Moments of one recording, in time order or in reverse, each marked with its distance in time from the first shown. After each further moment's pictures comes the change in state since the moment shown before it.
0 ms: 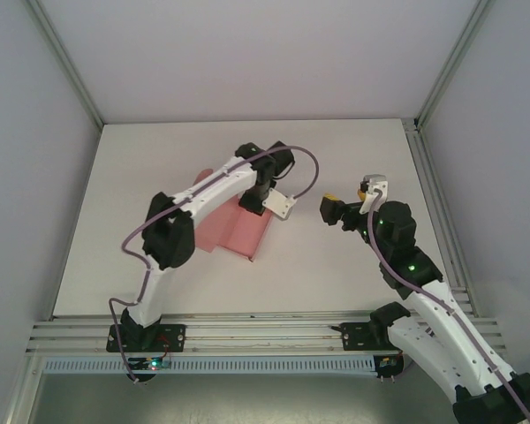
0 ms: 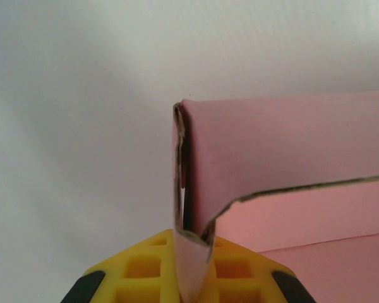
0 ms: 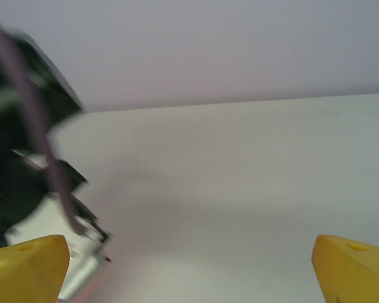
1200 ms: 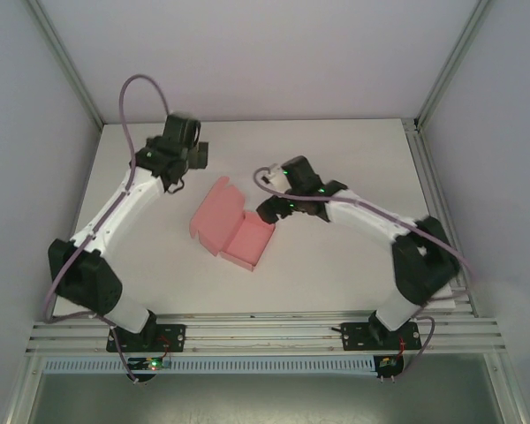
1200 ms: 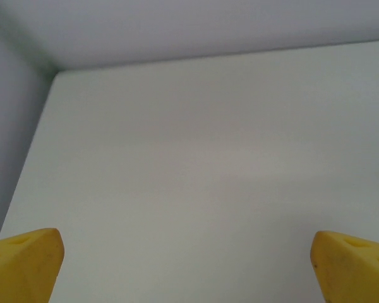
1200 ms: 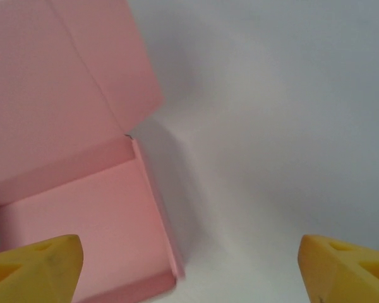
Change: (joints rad) left arm 0.367 -0.698 -0.628 0.621 -0.380 -1.505; right arm 0.245 1.034 0.595 -0.209 -0.167 -0.380
